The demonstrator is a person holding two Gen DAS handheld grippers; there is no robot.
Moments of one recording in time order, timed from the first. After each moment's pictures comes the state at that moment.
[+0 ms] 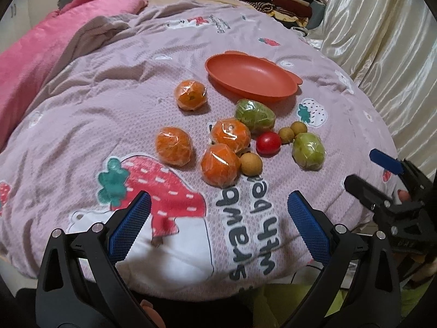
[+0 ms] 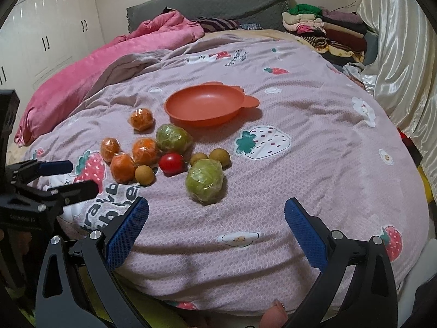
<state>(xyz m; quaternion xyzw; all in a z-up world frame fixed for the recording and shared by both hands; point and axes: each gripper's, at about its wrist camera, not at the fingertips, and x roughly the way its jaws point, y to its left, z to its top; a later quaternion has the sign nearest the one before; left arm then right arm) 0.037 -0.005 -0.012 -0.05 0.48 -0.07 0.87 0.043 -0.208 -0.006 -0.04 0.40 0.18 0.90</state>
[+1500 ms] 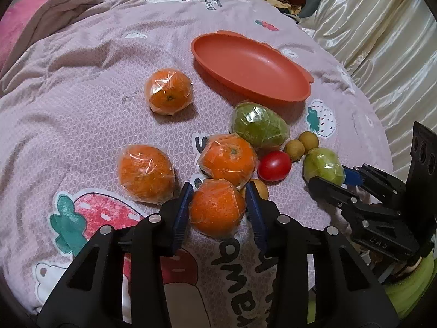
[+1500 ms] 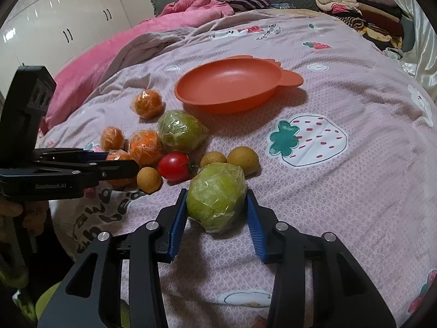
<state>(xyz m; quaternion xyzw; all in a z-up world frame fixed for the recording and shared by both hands) 0.101 -0.004 -0.046 -0.08 0.52 -0.12 0.84 0.102 -0.198 -0.046 -0.02 0.45 0.28 0.85</state>
